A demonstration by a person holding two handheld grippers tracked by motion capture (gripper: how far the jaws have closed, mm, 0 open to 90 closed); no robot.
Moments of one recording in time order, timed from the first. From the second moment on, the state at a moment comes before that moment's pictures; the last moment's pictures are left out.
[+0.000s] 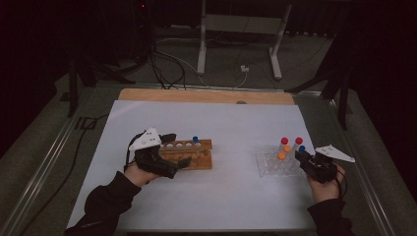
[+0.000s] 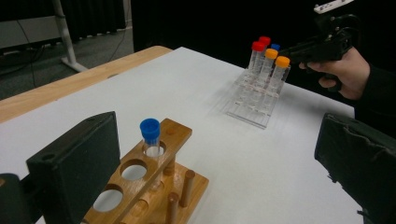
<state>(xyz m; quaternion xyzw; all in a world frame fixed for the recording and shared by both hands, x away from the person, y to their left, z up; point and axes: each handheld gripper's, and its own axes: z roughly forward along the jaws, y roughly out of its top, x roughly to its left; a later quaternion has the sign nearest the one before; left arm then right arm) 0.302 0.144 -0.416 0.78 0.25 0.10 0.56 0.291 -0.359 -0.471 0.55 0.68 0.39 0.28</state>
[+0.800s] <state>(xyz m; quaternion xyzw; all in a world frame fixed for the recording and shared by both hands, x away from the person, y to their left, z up) 0.300 0.145 -0.420 0.79 0.24 0.08 0.56 0.260 -0.343 -0.383 0.47 0.66 0.45 0.37</state>
